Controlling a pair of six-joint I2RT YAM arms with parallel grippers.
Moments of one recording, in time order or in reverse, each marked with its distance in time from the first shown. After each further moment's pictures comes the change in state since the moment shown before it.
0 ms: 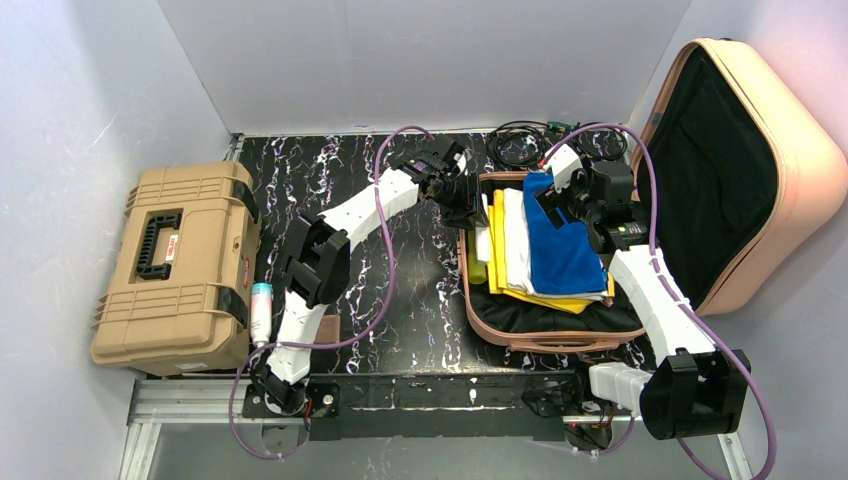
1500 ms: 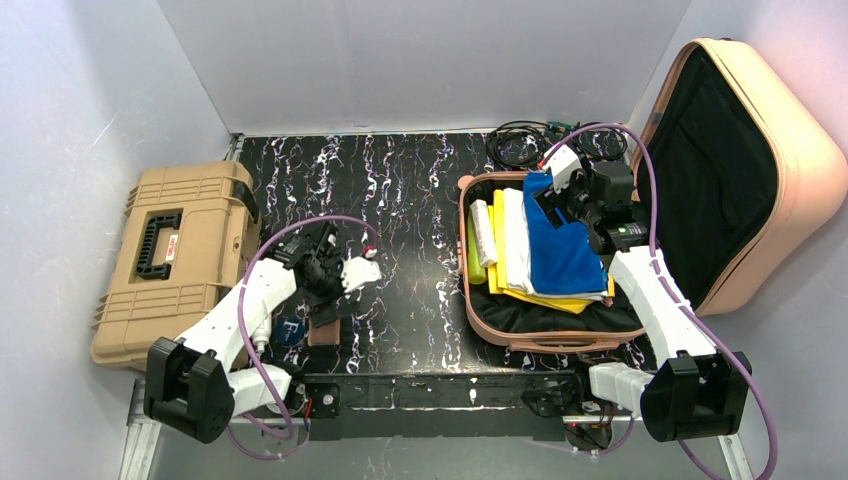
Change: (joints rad) left arm 0.311 -0.985 -1.064 -0.287 -0.240 1.596; right arm 0.007 -0.008 0.000 -0.002 -0.008 -0.001
